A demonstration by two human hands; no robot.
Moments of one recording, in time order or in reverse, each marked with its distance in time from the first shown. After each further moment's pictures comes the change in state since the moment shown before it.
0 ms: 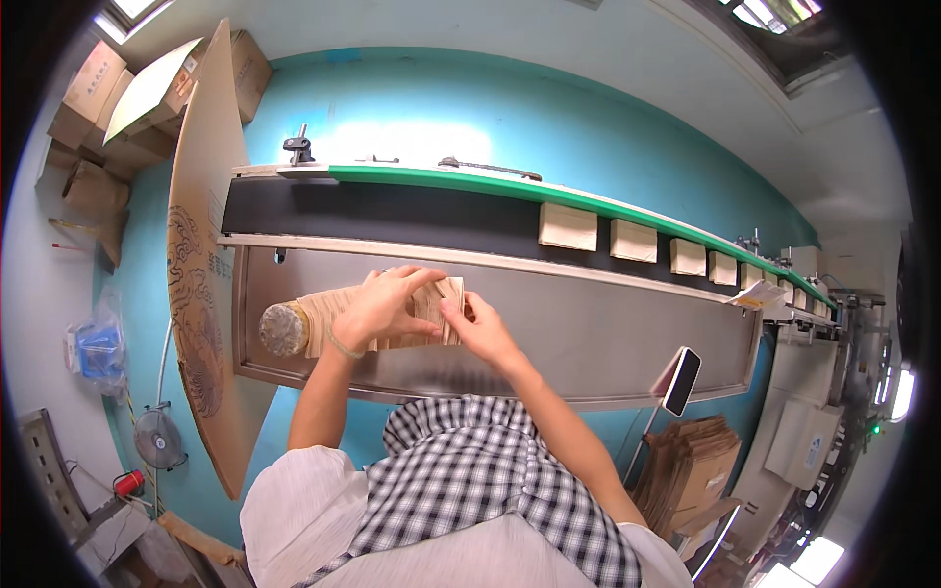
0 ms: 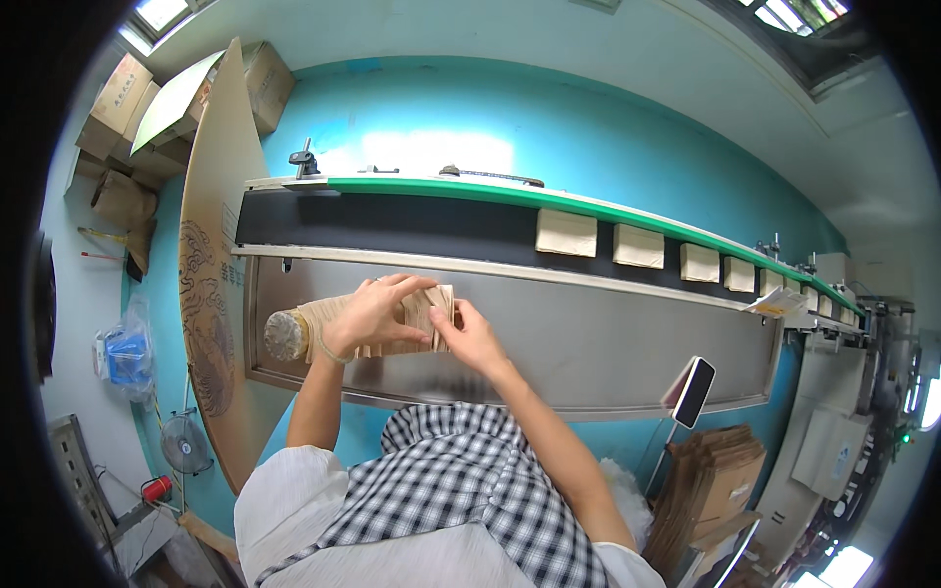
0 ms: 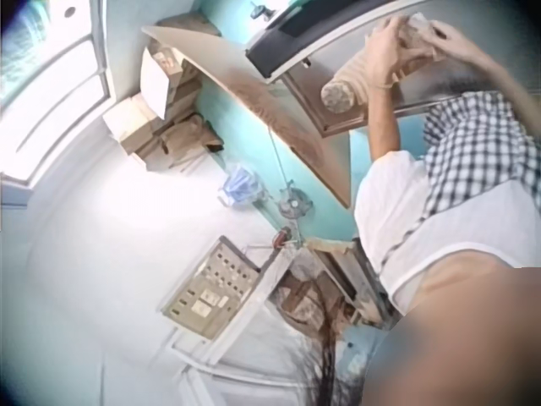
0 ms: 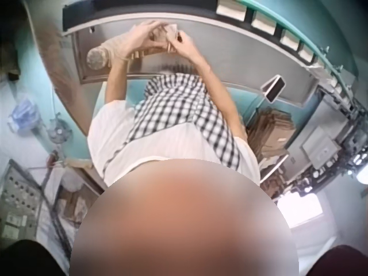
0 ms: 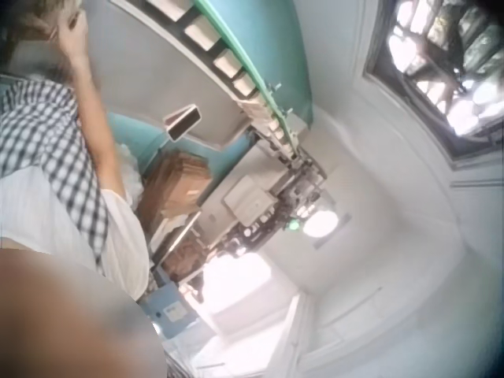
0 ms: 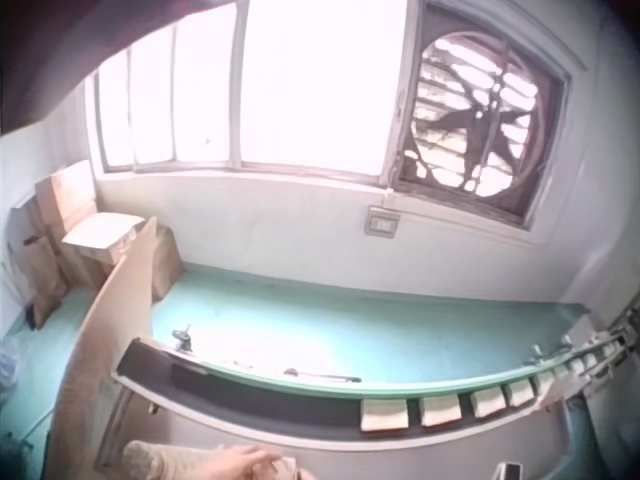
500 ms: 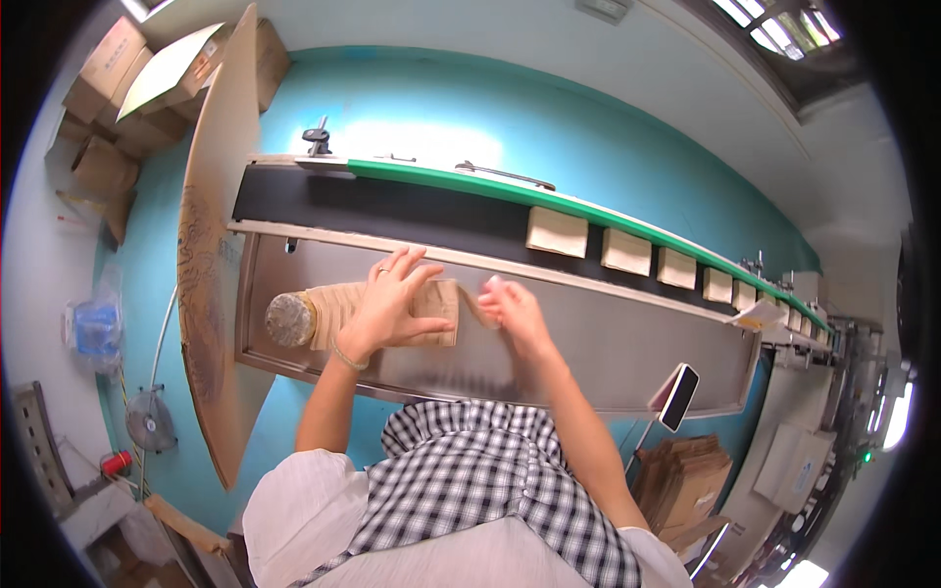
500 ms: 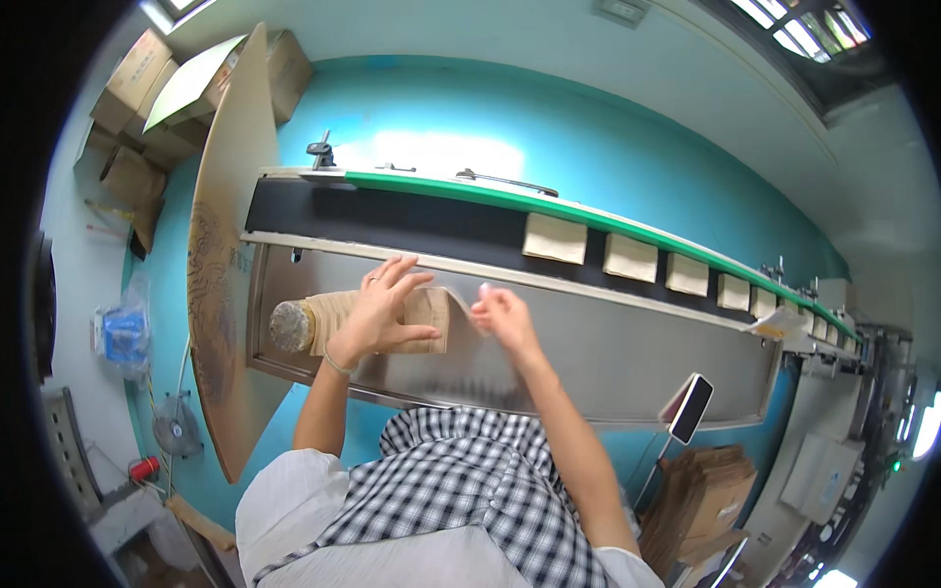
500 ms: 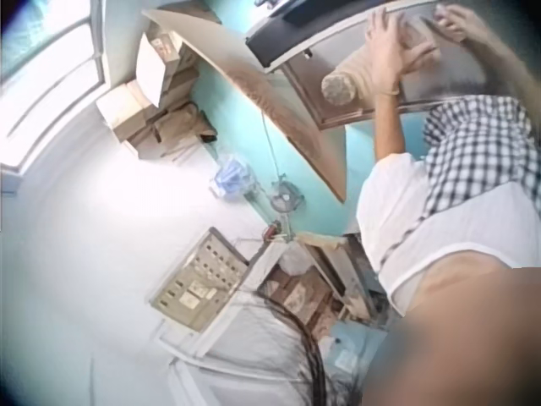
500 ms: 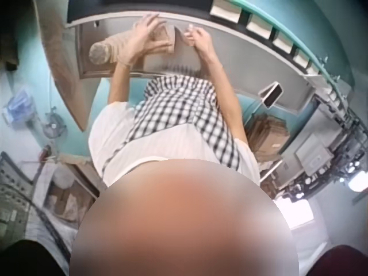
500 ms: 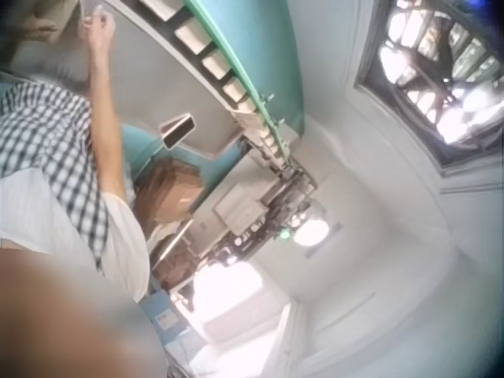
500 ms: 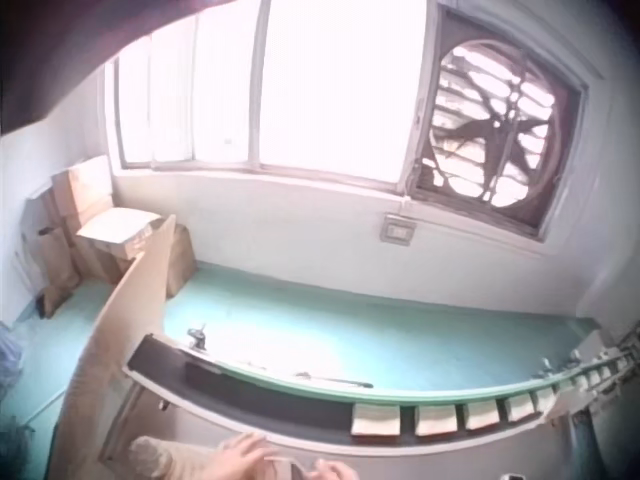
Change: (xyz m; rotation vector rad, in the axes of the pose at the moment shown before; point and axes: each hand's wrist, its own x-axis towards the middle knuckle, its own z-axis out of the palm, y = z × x) left_hand -0.020 -0.008 0.019 0.160 0.445 0.099; right_hand 0.023 0.003 -0.044 0.281 0.027 0.220
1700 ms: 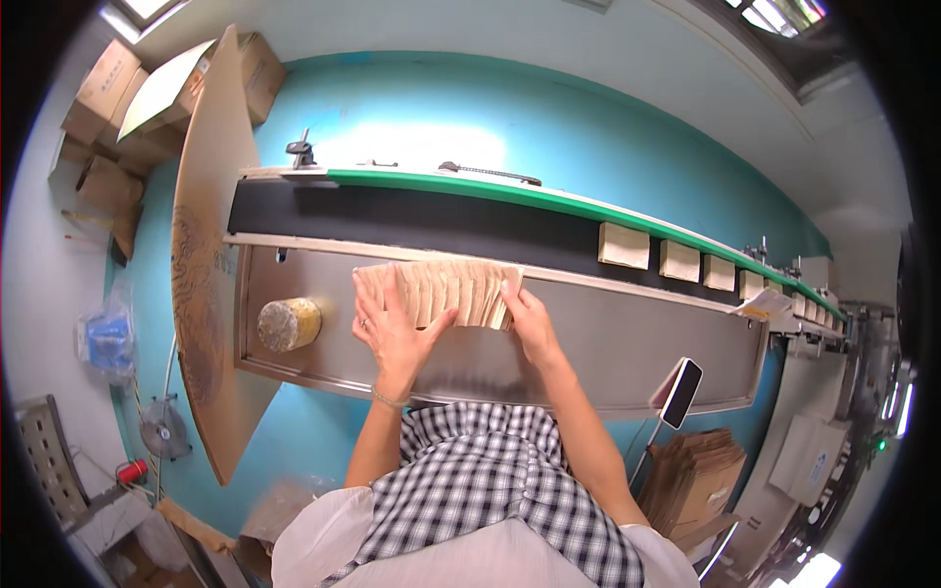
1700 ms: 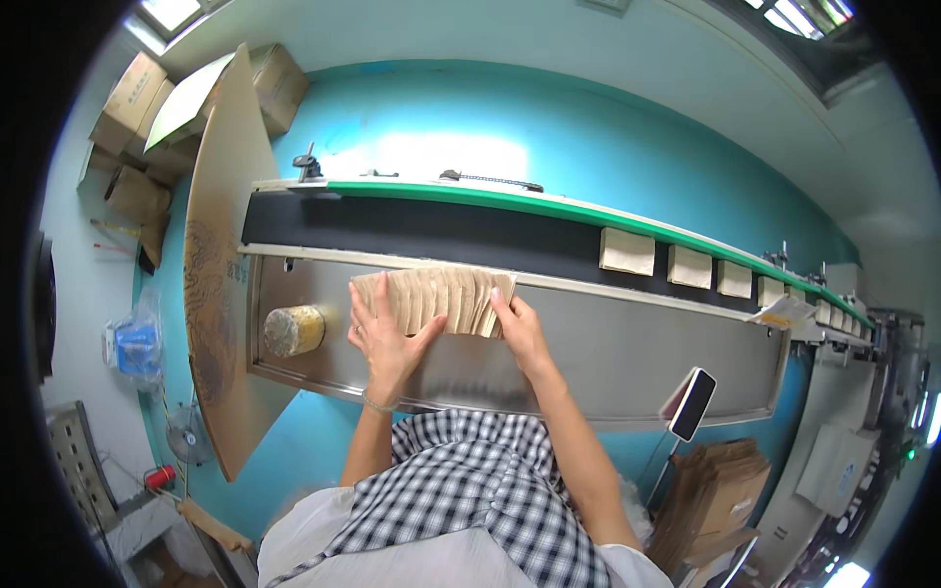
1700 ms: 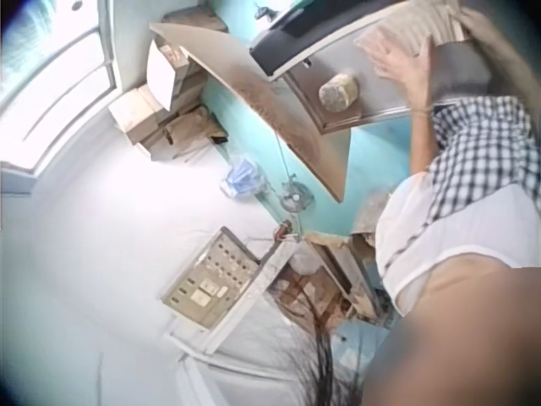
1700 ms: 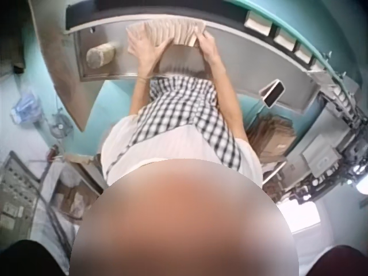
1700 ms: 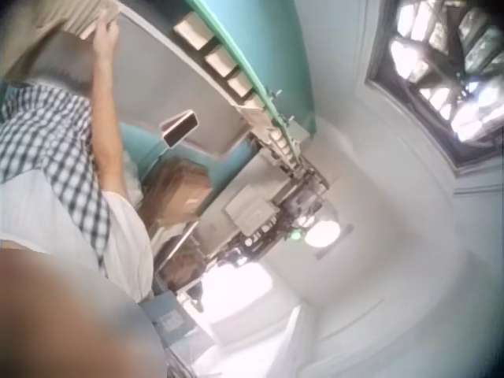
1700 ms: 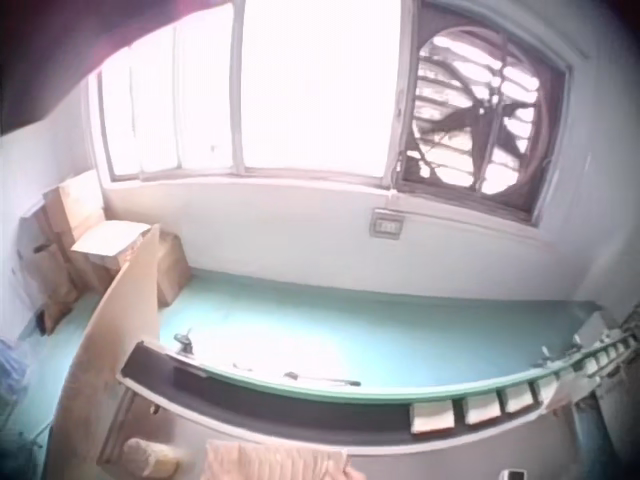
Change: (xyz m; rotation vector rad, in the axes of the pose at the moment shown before) left_hand -0.010 0.072 0.061 0.168 0.280 -0.690; right_hand -0.020 -0.008 -0.031 0.097 0.074 -0.017
